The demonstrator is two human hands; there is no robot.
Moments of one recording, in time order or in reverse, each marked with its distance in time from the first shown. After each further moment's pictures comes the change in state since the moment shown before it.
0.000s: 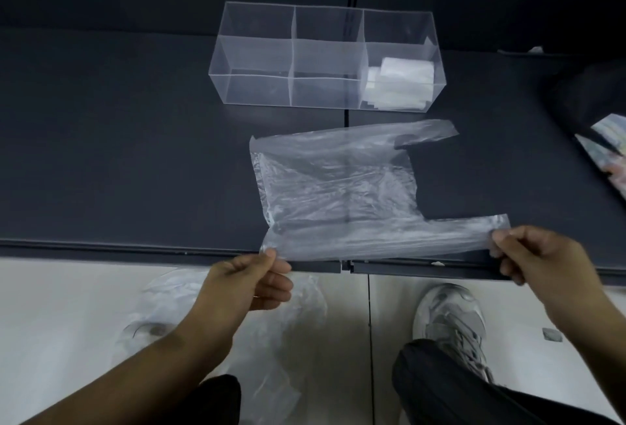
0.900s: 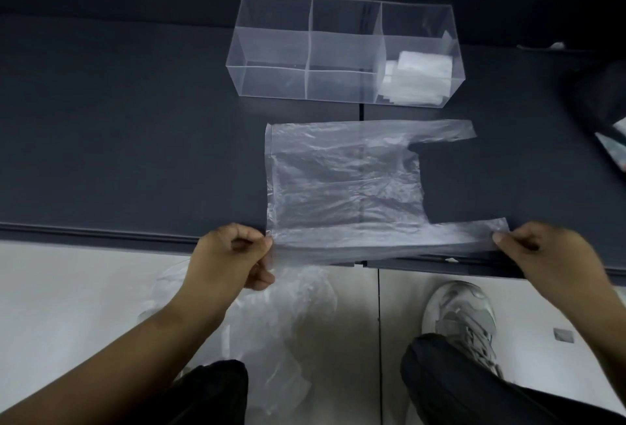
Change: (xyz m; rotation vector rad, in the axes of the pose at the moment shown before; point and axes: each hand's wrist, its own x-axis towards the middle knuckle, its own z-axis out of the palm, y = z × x) left_hand 0.015 0.010 -0.024 0.207 0.171 0.156; right_hand 0.002 -0.013 0.009 -0.580 0.024 -0.037
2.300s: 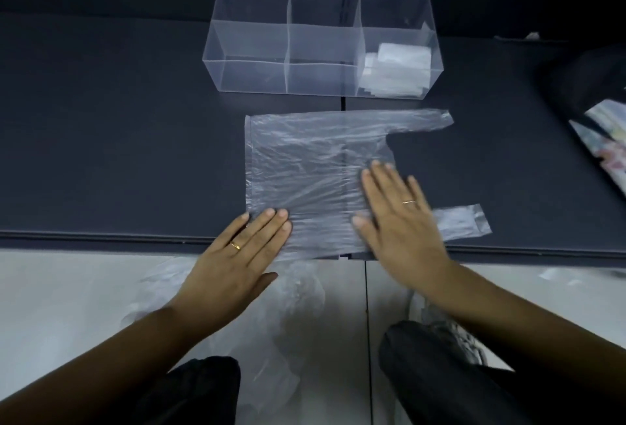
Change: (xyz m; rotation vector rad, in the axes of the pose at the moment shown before) left_hand 0.032 -0.050 -0.001 1.428 -0.065 1.260; right_hand -0.006 -0.089 0.081 -0.379 -0.012 -0.639
